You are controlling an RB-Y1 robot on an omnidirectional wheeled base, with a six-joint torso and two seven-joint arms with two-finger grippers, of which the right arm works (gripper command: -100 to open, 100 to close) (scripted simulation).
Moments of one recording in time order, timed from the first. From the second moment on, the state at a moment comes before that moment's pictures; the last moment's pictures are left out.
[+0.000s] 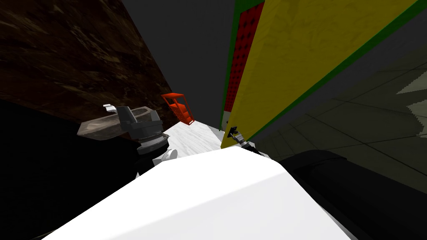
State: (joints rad) arm 0.39 -0.95 0.63 -1.52 -0.86 -0.89 -1.44
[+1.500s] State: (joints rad) arm 0.40 -0.96 0.63 -1.53 -0.86 -0.90 -1.43
